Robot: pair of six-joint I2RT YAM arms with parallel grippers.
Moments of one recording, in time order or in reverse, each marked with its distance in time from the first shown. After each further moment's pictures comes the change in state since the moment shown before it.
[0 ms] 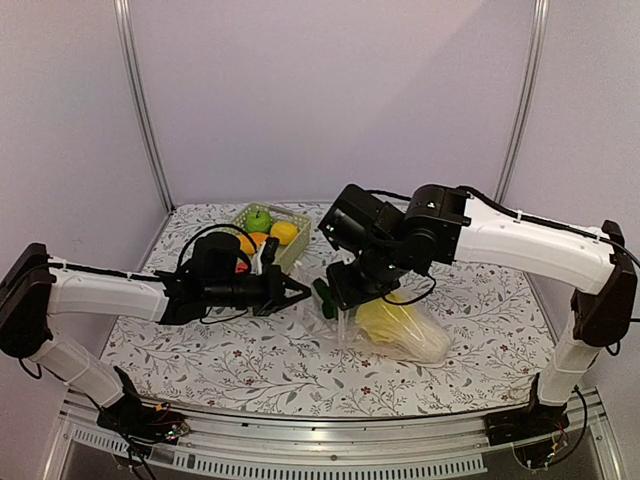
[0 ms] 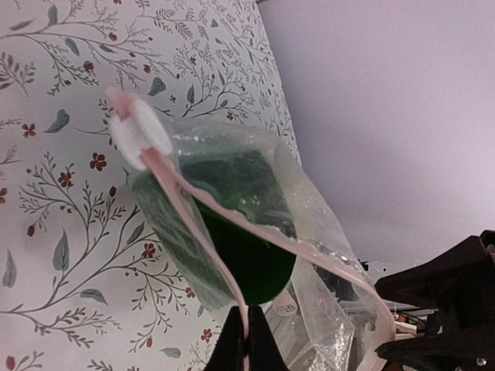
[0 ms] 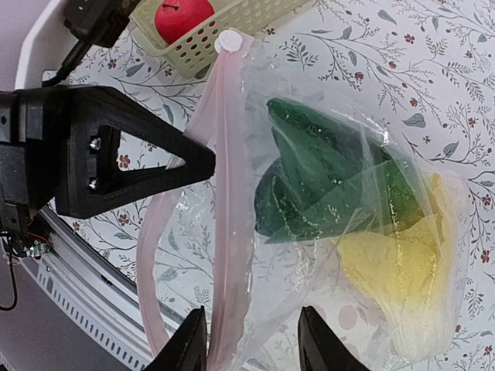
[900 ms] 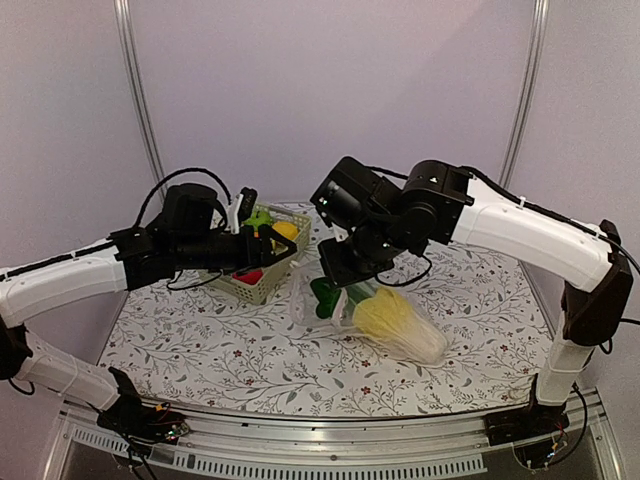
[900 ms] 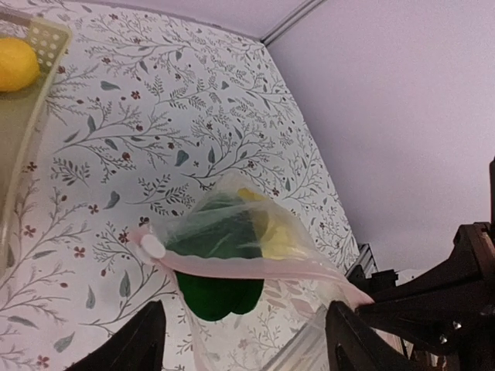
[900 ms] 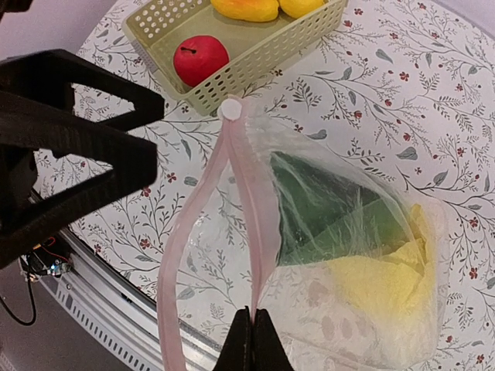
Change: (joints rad) left arm 0.014 -0.164 0.269 -0.494 -0.164 0.266; right arm 0.001 0.068 0.207 -0.085 0.039 -0.010
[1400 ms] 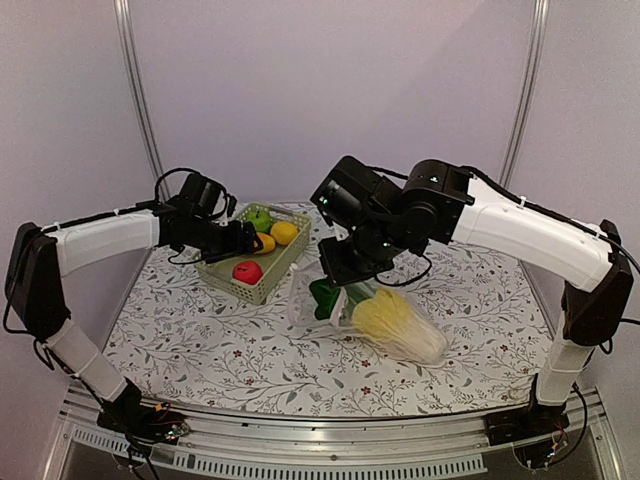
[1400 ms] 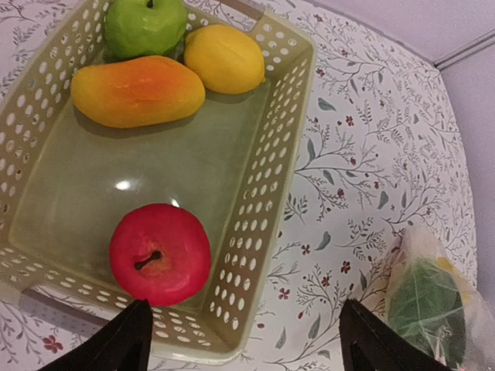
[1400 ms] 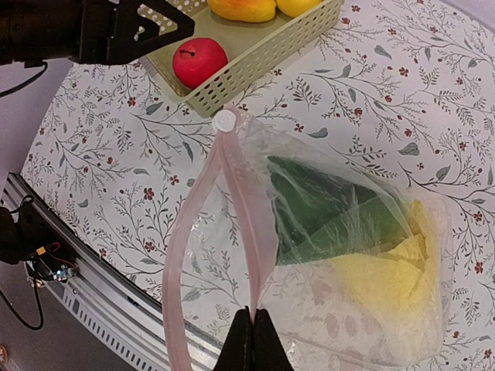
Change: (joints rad) left arm 0.335 0.233 0.148 -0.262 -0.078 0.232; right arm 0.000 0.000 0.002 -0.001 -0.002 0.033
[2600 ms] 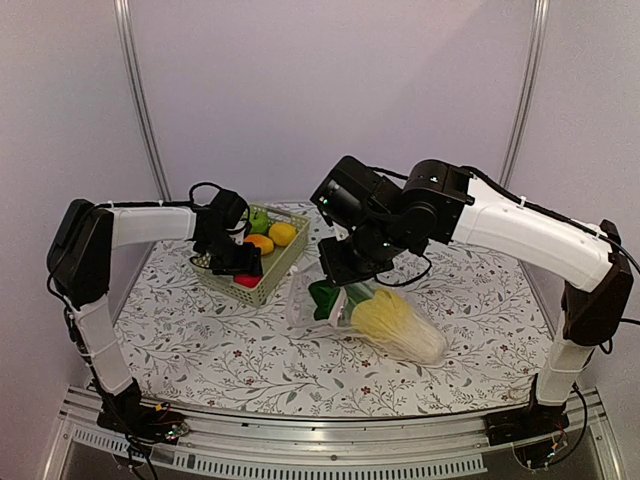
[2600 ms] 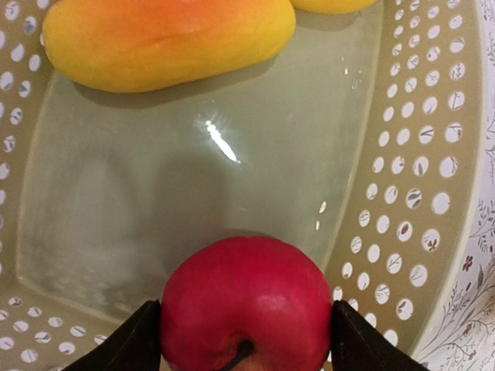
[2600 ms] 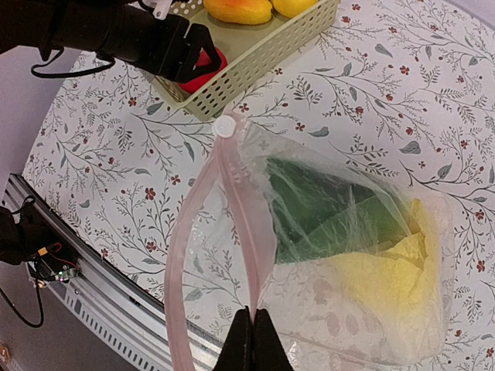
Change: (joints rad) left arm 0.020 0.359 0.188 -0.167 -0.099 0.171; right arm 0.000 0.000 0.000 0.001 -0.004 0.008
